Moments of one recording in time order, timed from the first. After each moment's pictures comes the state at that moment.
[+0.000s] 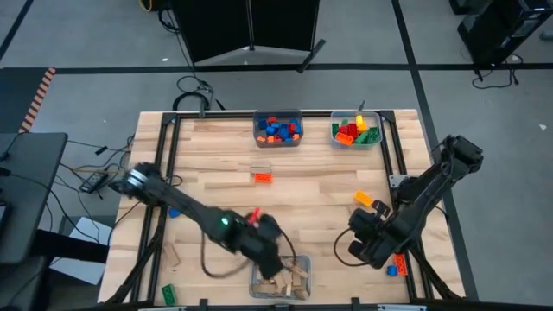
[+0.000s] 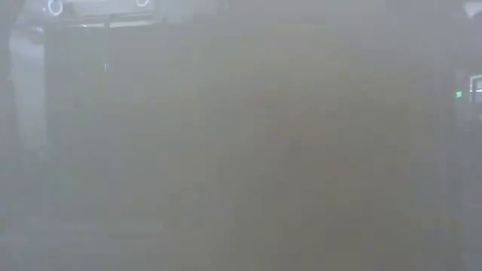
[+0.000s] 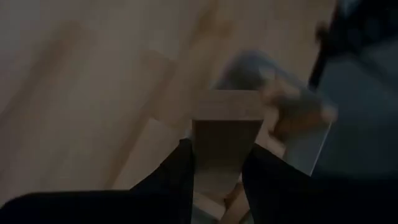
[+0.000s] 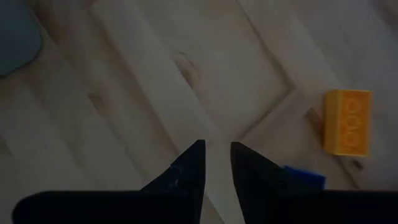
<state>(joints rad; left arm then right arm) -0.50 1.90 1.75 -0.89 -0.22 -1.00 0.81 1.44 1.03 -1.12 0.34 1.40</state>
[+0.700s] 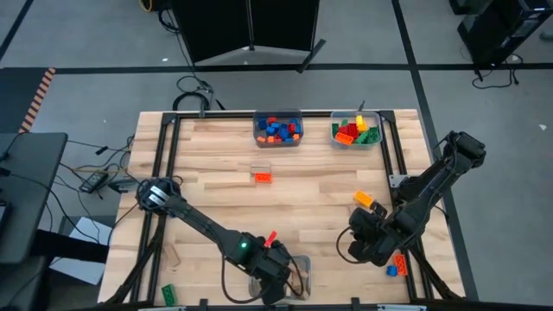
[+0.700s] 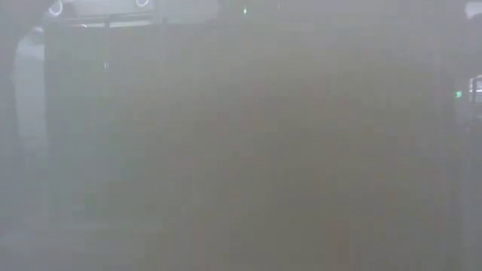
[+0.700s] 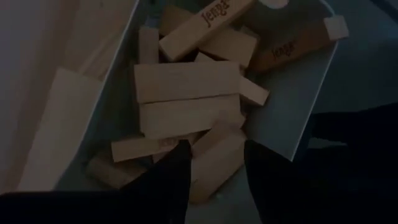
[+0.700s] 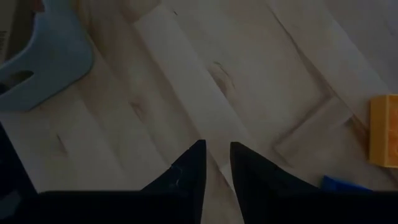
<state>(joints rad) -0.55 2.11 1.85 -0.85 0.00 -0.94 0.81 1.37 0.97 -0.97 0.34 1.39</state>
